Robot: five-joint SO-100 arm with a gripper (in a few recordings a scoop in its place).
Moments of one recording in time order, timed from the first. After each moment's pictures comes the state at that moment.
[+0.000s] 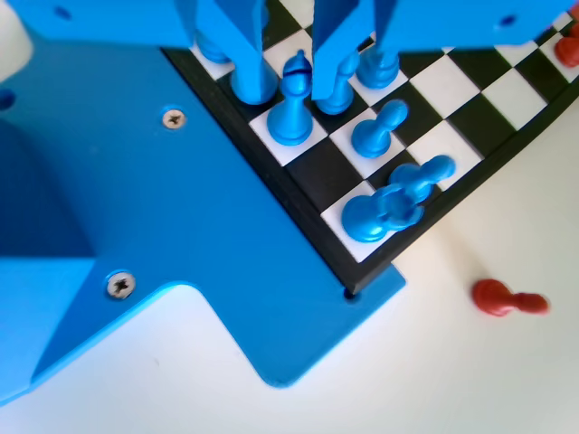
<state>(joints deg) 18.5 115.9 160.4 39.2 -160.6</state>
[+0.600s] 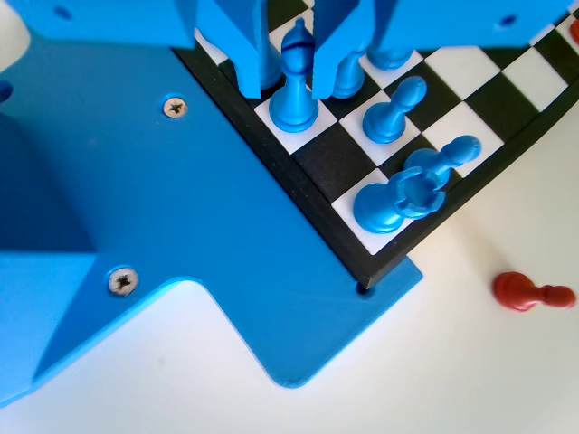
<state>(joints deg) 18.7 111.3 160.2 37.2 -160.6</state>
